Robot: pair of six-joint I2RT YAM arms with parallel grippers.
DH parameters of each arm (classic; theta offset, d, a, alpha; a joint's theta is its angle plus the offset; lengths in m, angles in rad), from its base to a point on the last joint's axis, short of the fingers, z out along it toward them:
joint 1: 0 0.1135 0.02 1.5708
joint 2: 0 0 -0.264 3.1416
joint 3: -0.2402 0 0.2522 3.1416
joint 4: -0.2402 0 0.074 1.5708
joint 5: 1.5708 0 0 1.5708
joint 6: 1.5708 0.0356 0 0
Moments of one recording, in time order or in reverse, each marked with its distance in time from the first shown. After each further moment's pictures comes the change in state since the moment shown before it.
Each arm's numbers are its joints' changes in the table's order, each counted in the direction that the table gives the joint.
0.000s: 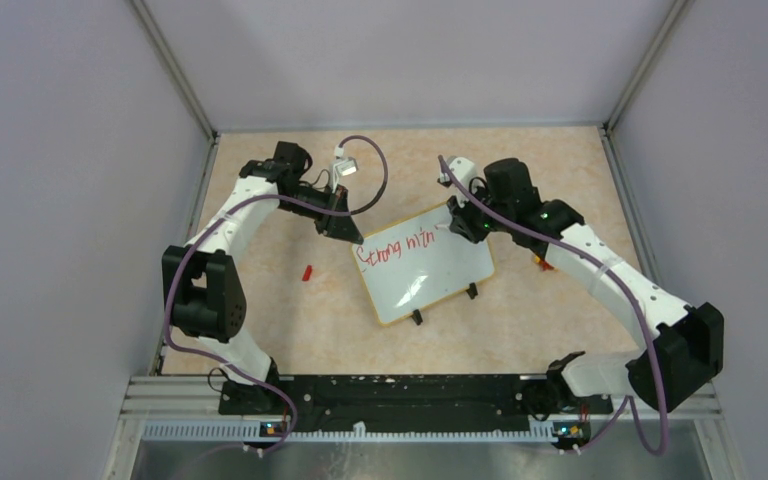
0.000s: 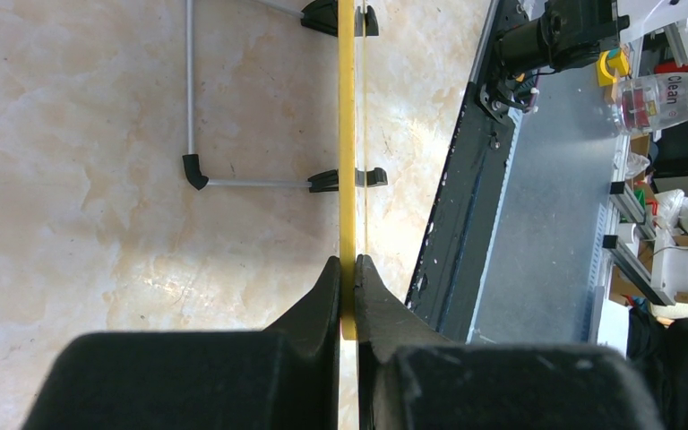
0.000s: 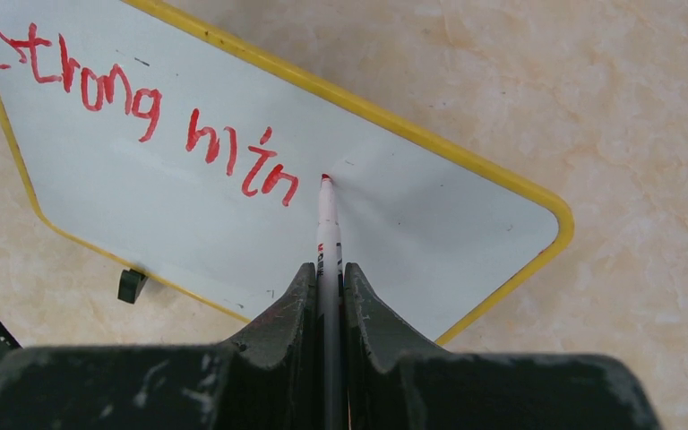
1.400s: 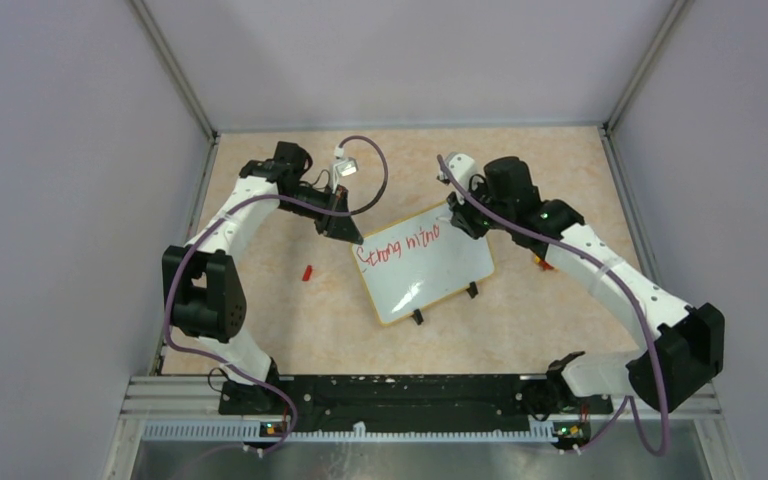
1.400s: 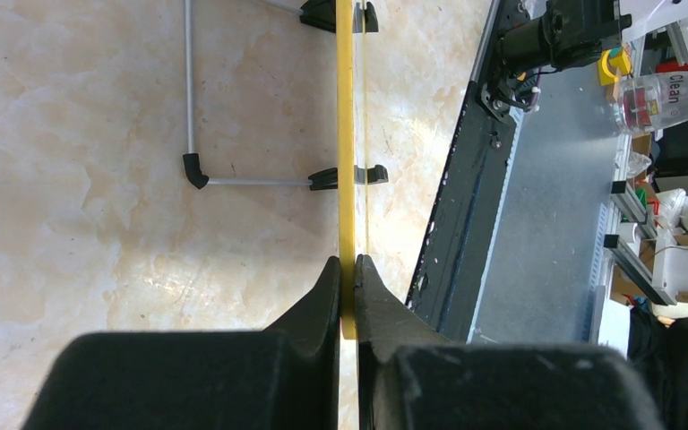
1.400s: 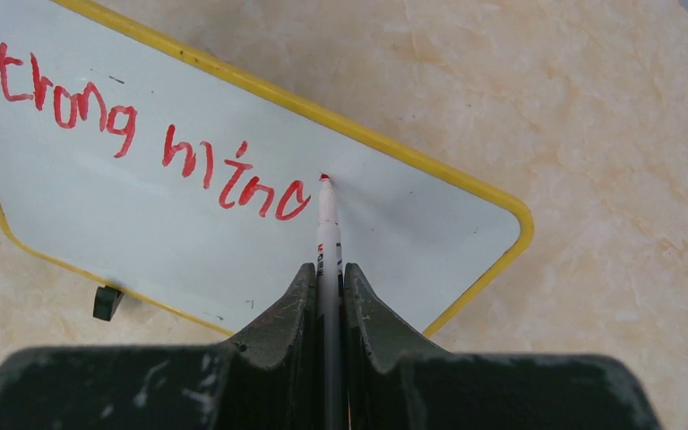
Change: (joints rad) left arm 0.000 0.000 0.000 -0.003 -0.003 0.002; right arm 0.008 0.006 -0.003 0.027 0.050 -0.020
